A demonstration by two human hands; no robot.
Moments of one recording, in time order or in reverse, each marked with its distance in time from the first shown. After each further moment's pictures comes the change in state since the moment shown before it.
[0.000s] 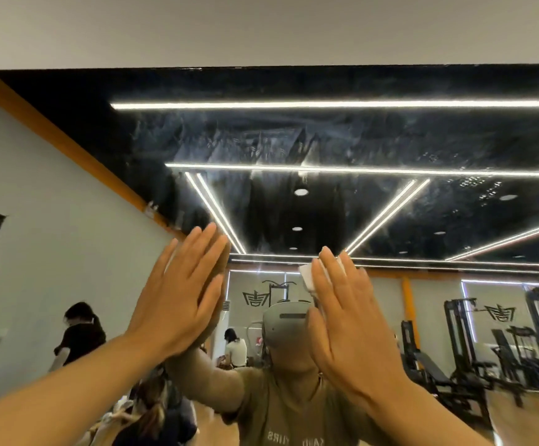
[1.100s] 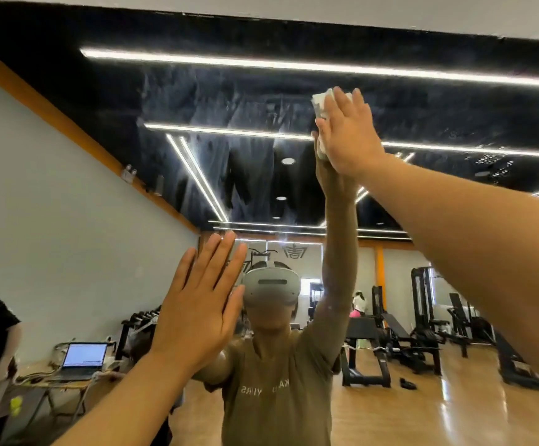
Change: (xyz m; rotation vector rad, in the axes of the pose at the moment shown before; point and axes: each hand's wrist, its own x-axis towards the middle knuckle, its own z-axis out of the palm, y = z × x) left_hand -0.053 0.010 0.013 -0.106 -0.186 0.013; right_hand 0.224 0.009 -0.024 -0.279 -0.186 0.139
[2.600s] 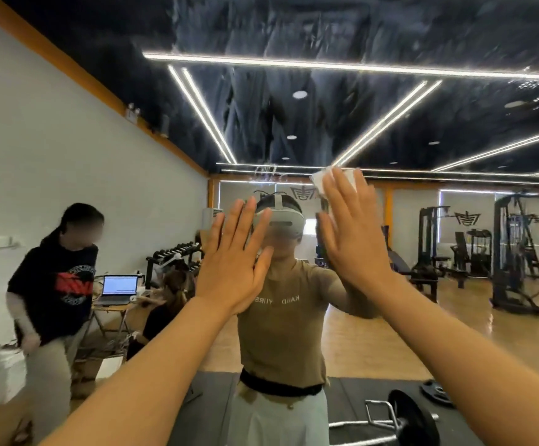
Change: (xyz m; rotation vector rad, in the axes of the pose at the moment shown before) left_hand -0.056 -0.006 -0.009 -0.091 -0.143 -0.029; right_hand -0.231 -0.073 0.059 0.272 0.011 -0.020
